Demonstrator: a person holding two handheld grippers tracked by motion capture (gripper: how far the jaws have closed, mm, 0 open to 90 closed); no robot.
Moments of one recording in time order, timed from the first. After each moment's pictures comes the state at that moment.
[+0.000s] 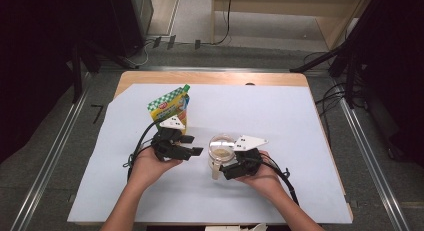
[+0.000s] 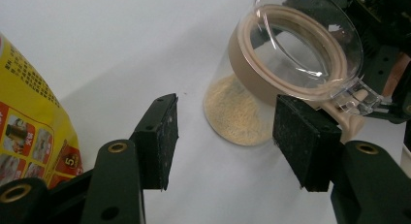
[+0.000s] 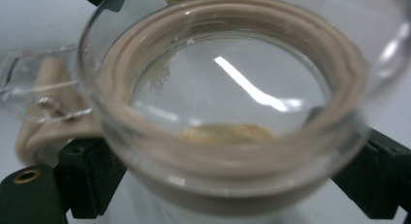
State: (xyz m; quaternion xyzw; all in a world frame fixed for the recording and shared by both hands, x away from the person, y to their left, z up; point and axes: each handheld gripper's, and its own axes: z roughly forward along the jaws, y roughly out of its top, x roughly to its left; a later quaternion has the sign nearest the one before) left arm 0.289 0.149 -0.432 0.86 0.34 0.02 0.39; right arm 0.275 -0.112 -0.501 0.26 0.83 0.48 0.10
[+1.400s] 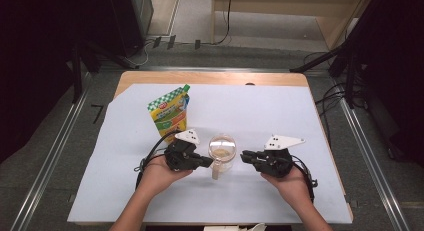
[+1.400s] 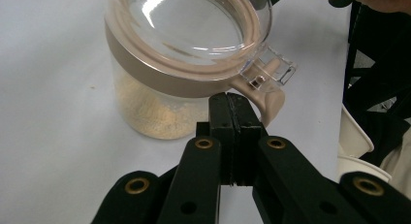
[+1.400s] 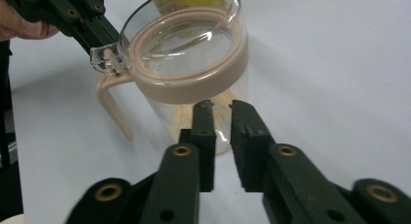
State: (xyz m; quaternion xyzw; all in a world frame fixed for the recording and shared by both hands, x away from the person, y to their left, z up) left arm 0.270 0.115 -0.445 0.89 0.26 -0.05 0.38; right arm 0.257 -0.179 -0.468 0.31 0.81 0.49 0.06
